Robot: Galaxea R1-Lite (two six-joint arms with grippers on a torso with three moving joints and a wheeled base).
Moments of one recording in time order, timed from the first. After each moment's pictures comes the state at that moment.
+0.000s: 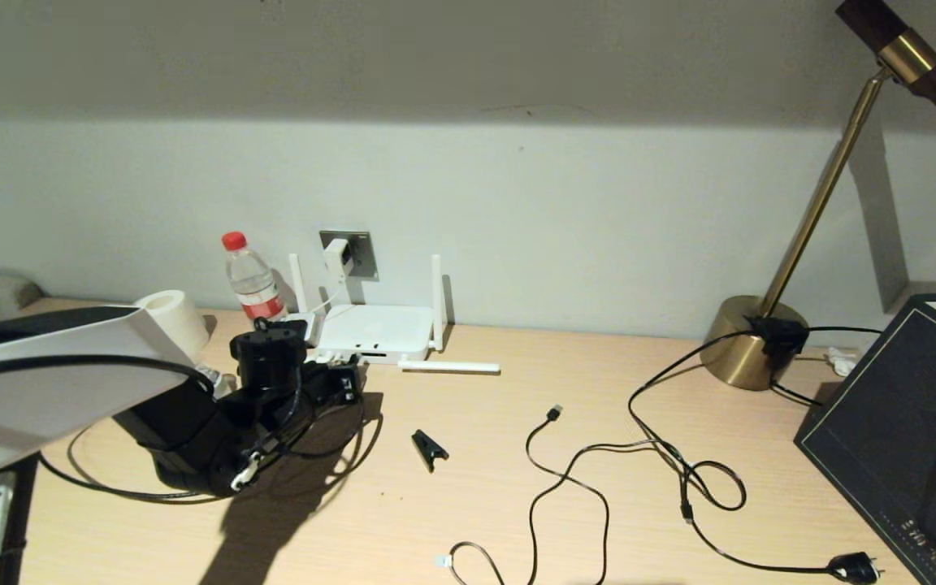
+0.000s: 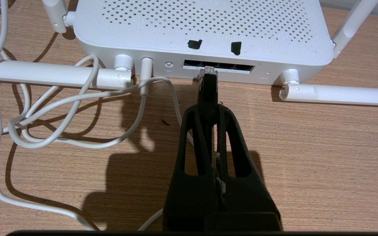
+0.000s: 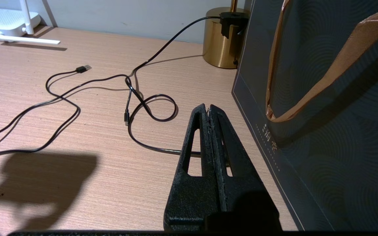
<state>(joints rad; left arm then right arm) -0.23 2.24 -0.88 -1.07 0.06 -0.10 0.00 0.00 0.00 -0.05 0.01 -0.04</state>
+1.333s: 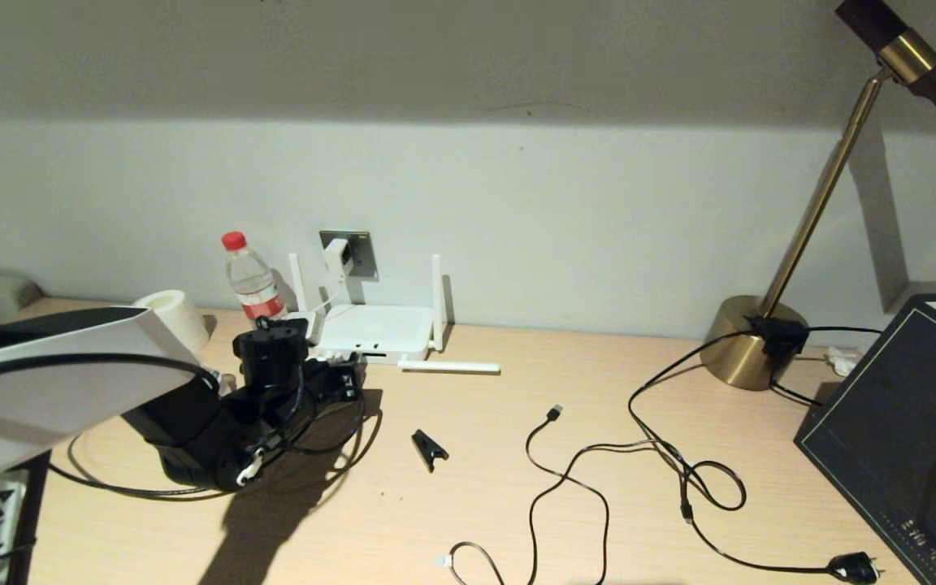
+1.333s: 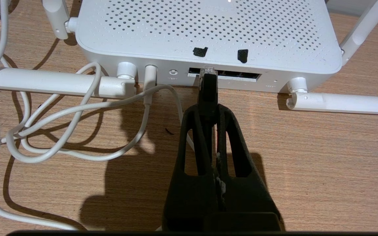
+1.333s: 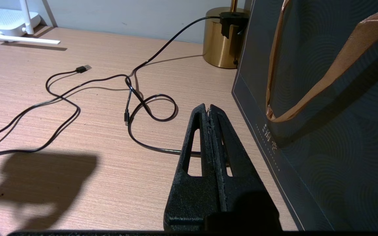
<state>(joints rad) -0.22 2.27 -0.91 -1.07 0.06 -0.10 0.00 0.00 0.00 -0.05 0.01 -0.04</state>
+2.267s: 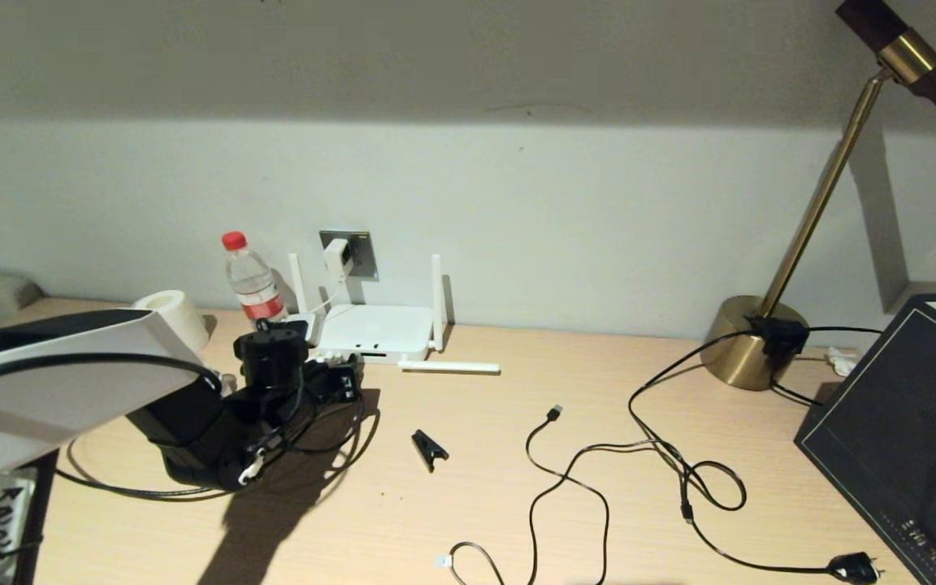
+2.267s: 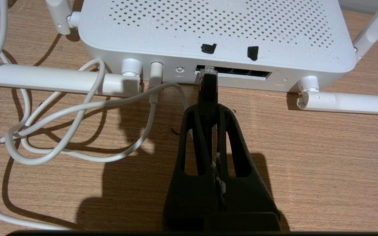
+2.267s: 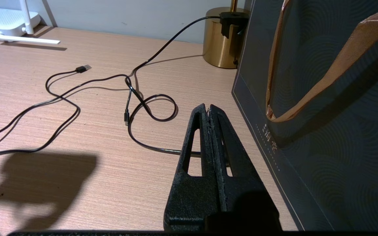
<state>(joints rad) -0.21 2.28 -0.92 -1.07 0.06 -0.10 0.00 0.00 0.00 -0.05 0.01 -0.04</state>
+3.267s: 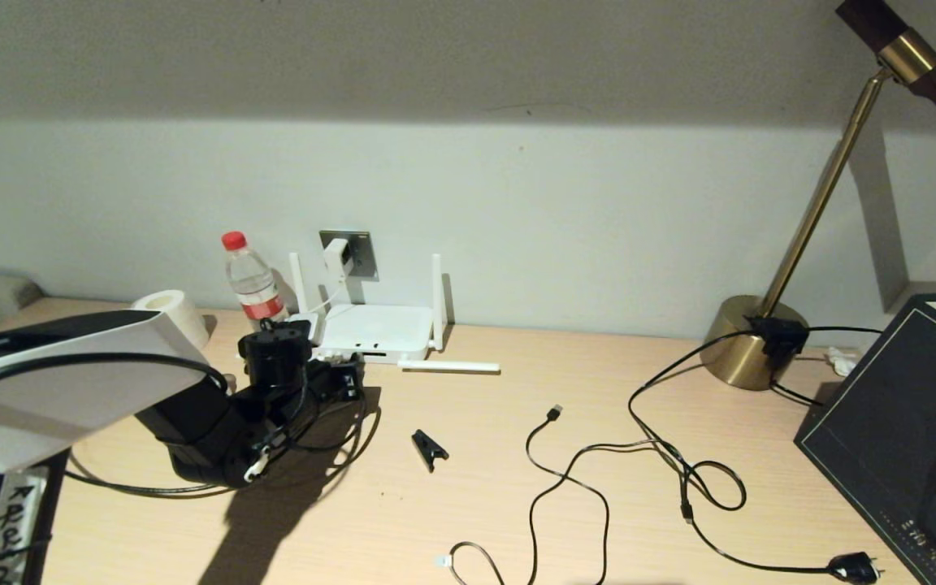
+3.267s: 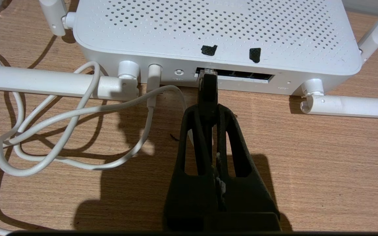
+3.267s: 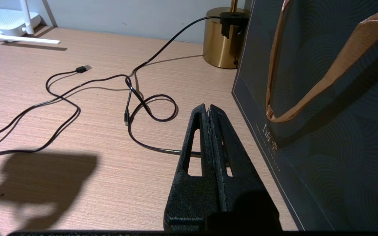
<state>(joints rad) -0.21 2.30 -0.95 -1.07 0.06 -0.10 0.00 0.00 0.00 -0.05 0.01 -0.04</state>
